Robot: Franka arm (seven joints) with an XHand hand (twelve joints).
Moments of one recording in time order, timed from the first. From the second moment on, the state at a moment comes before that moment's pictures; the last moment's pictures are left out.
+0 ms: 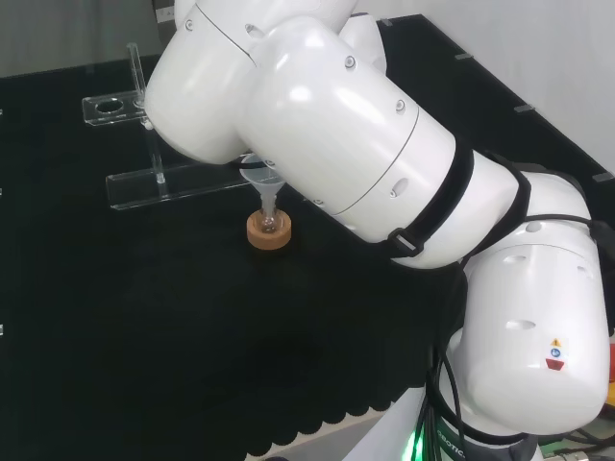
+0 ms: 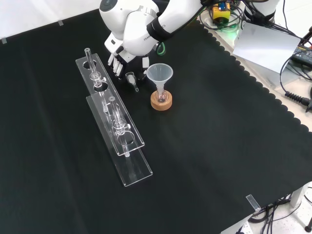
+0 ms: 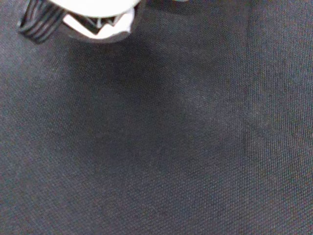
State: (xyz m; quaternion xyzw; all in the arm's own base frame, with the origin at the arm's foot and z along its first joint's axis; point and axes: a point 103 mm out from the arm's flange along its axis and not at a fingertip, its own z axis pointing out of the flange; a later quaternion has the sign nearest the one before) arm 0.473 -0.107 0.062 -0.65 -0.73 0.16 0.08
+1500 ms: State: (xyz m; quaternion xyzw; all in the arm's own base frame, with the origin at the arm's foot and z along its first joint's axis) arm 0.475 -0.107 0.057 -0.65 -0.73 0.17 0.08
